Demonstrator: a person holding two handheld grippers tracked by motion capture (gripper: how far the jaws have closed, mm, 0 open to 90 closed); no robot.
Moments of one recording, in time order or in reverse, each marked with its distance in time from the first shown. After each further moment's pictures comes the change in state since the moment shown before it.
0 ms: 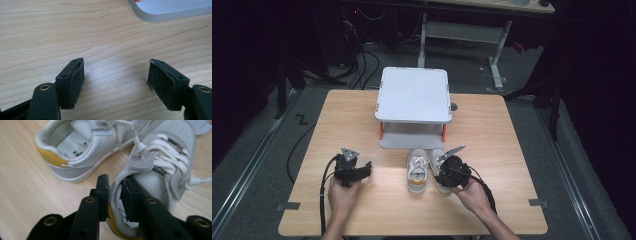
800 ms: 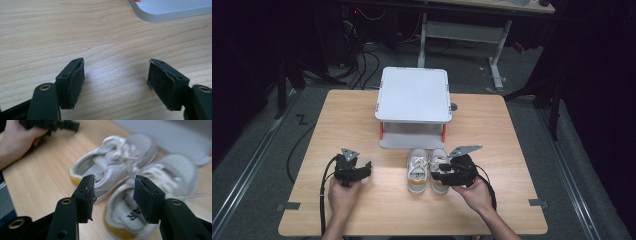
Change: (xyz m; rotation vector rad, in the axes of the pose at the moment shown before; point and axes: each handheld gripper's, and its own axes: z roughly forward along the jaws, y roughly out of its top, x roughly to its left) left arm 0.000 0.000 0.000 -0.001 0.003 -0.003; right arm -0.014 -0.011 -0.023 -0.286 0.114 0.049
